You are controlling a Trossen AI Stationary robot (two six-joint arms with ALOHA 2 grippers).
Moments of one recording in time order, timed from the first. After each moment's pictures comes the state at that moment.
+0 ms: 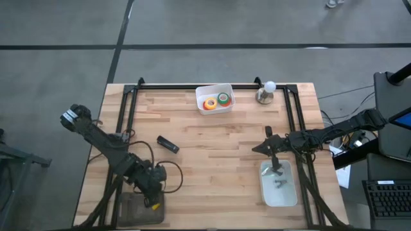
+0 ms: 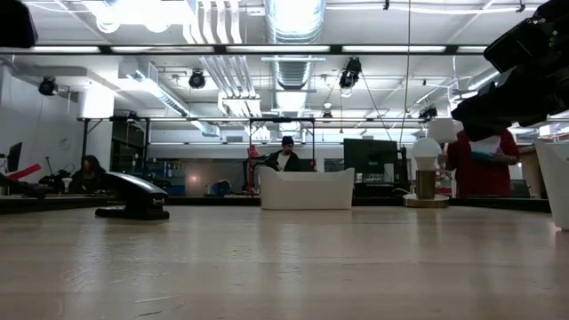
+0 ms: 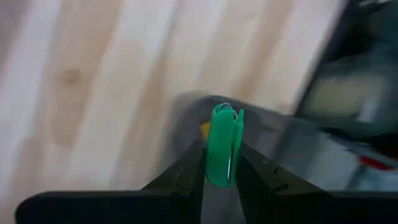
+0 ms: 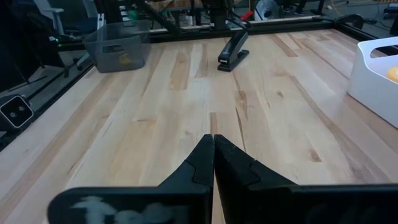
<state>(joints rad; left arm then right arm) -0.69 1.38 1.11 -0.92 0.07 -1.13 0.24 0.58 0.02 0.31 0.16 0.18</state>
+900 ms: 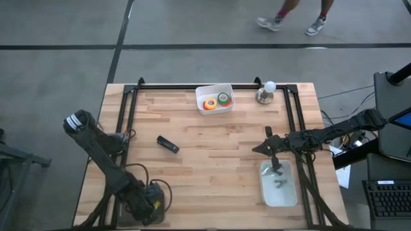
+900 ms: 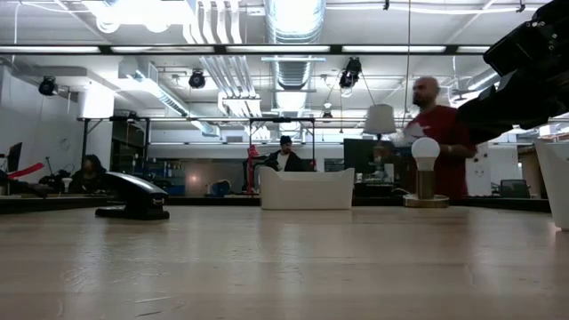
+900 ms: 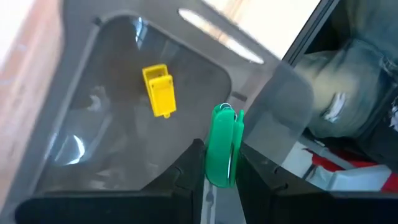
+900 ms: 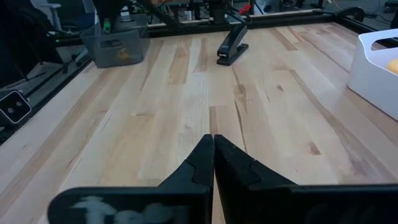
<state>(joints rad) -0.89 1.48 1.03 -0.63 0.08 -1.52 0.24 0.58 0.02 0.29 0.16 0.19</state>
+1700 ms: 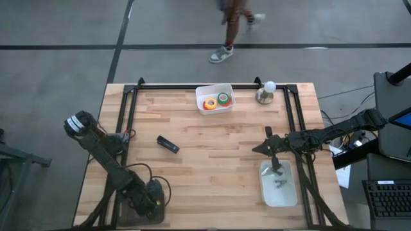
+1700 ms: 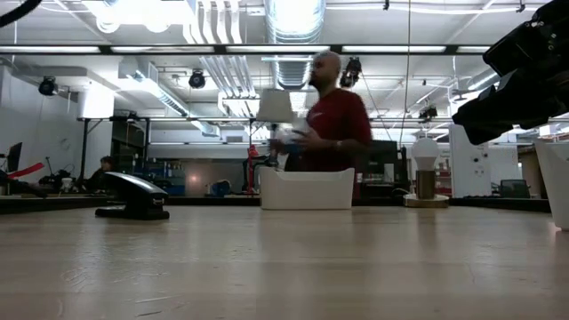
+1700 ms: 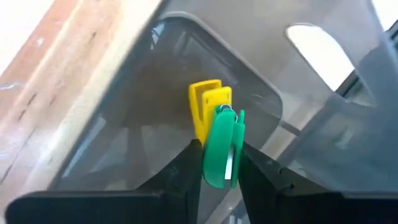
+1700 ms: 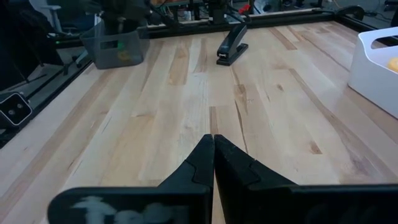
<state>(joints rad) -0.89 1.50 0.84 -0.42 0.07 -1.63 0.24 0.58 0.02 0.29 0.16 0.20</state>
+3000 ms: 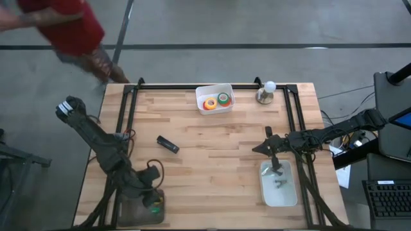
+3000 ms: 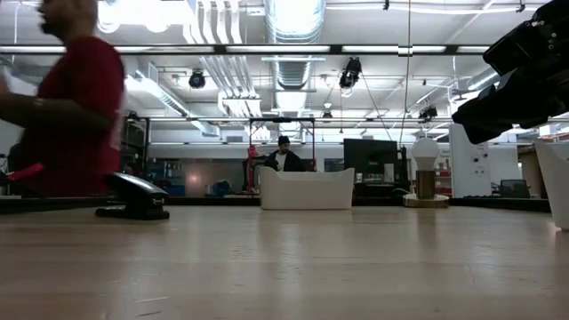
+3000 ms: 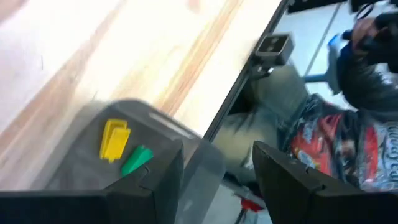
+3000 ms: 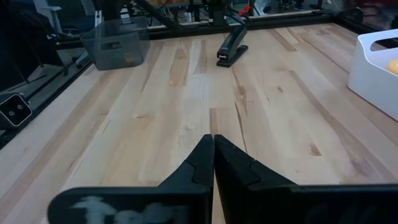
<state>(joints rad) -0.81 1.18 0.84 -0.43 -0.10 -1.54 0.24 0.58 0.02 0.30 0.16 0.20</state>
